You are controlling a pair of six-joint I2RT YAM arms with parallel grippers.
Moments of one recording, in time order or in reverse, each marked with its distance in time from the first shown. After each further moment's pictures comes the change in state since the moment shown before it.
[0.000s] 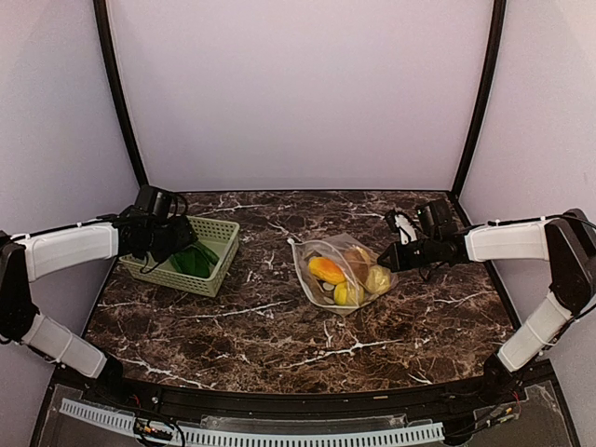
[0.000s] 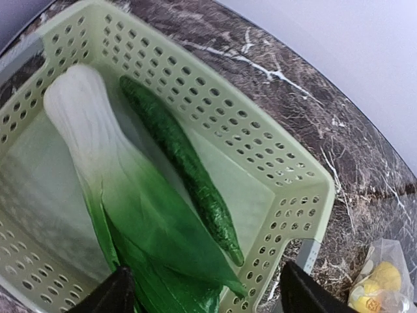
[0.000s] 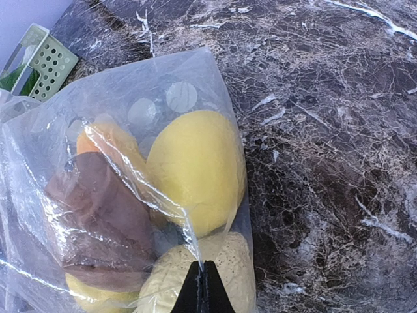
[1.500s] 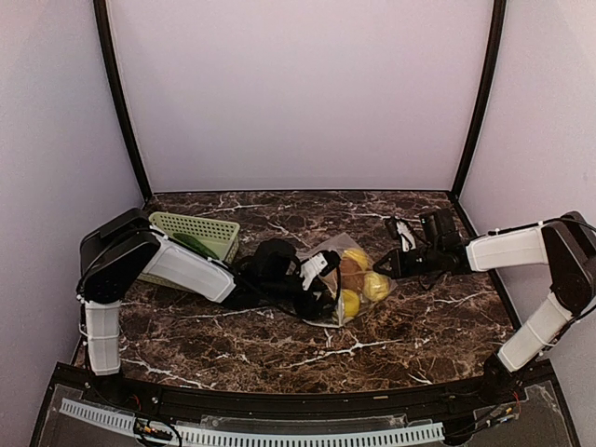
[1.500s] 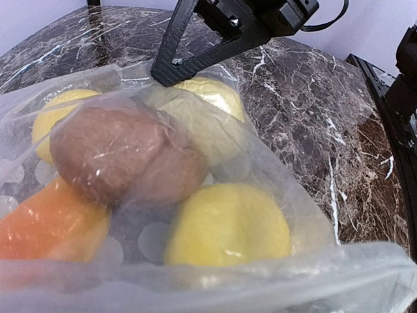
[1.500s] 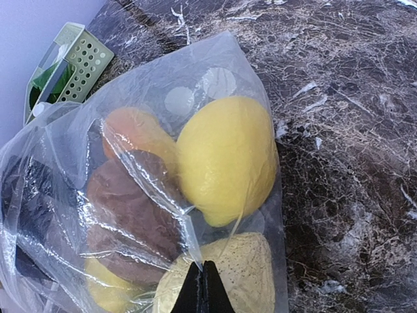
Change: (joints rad) left arm -0.597 0.637 0.192 0.739 0.535 0.864; right arm -0.006 -0.007 -0.098 0.139 -0.143 0.053
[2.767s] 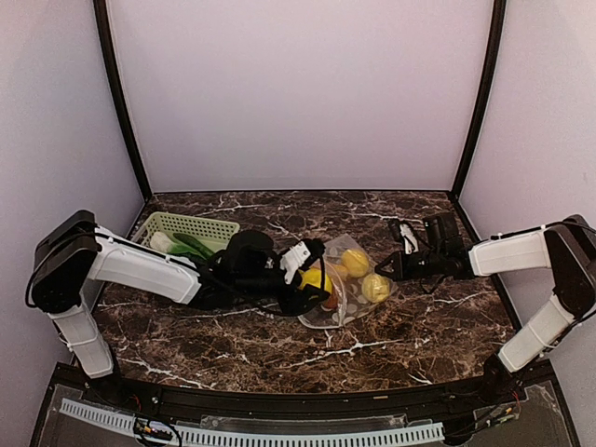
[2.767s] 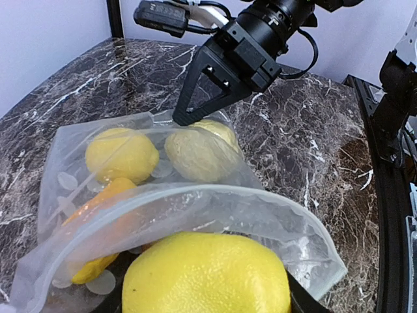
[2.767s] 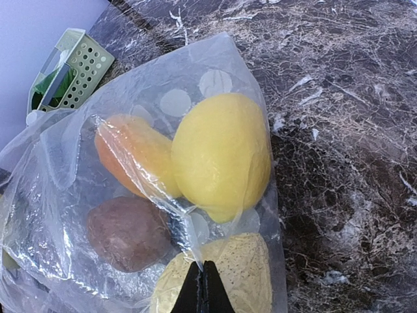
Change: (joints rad) left arm -0.032 -0.240 -0.132 -0.048 -0.110 0.006; right arm -0.005 -0.024 -0.050 0.050 -0.003 0.034
